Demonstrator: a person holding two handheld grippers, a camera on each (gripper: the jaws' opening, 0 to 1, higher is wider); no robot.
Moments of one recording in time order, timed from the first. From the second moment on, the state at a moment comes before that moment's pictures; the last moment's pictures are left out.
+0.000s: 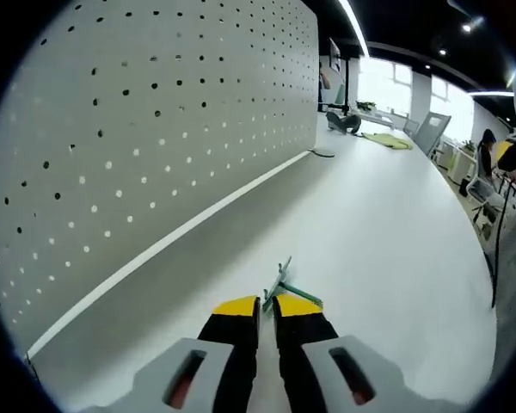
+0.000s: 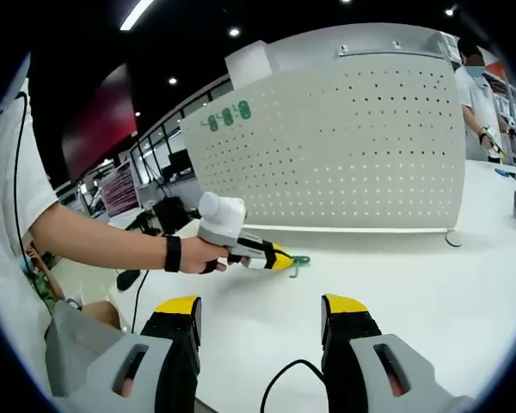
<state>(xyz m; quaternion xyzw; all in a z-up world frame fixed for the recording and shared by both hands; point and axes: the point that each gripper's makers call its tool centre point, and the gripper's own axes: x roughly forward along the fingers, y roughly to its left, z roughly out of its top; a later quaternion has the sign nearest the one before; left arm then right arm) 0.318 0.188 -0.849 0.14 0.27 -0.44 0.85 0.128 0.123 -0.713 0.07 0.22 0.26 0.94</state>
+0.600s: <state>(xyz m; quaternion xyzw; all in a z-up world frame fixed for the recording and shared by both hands) 0.313 0.188 -0.843 0.12 0.28 -0.44 0.84 0.129 0.127 -0.715 0.06 0.23 0.26 0.94</state>
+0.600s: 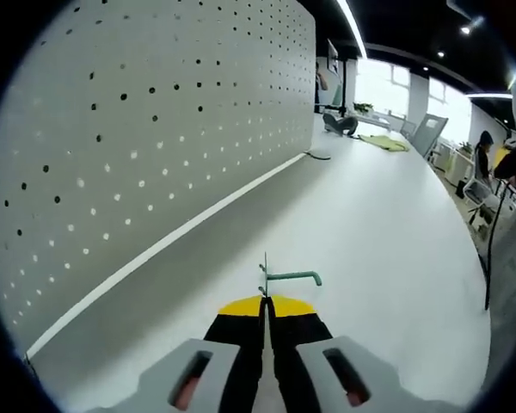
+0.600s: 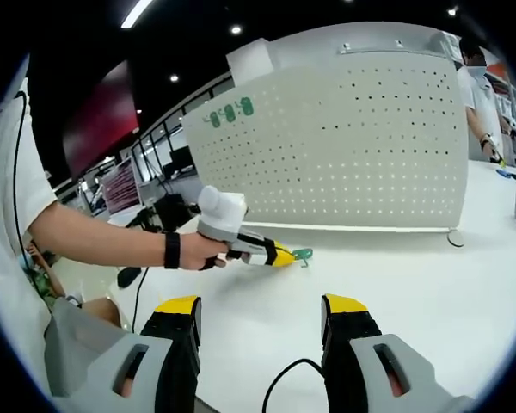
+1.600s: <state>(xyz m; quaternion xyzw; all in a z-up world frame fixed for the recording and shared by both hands) 0.262 0.181 -0.772 0.03 0.29 -0.45 0.84 0.130 0.136 -0.691 0.03 0.18 0.29 0.94</state>
